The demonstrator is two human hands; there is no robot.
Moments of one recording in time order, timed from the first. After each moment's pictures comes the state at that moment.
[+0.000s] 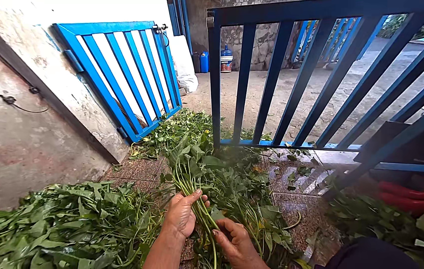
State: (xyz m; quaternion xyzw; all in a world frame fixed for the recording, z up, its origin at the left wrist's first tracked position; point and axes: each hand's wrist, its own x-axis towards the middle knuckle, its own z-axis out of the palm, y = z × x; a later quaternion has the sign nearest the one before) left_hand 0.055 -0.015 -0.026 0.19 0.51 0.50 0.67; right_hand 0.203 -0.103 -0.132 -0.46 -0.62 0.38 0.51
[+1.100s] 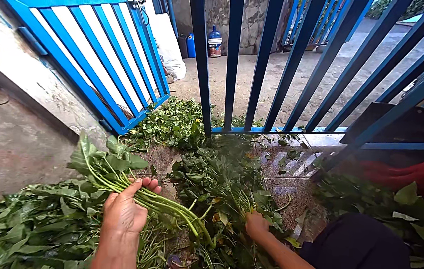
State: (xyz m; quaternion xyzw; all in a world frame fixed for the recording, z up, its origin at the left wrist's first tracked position) left_hand -0.007 -0.006 -0.001 0.18 0.54 0.65 0.51; right_hand 0.297 -0.076 -0.281 -0.79 -0.50 0.33 -0.11
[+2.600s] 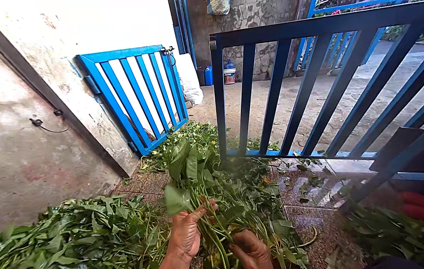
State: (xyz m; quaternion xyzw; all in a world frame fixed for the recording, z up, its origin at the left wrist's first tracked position) left_hand 0.048 -0.022 -0.020 0.25 0.44 0.56 0.66; right_hand 0.214 -0.101 -0.150 -0.49 -0.56 0.35 0.57
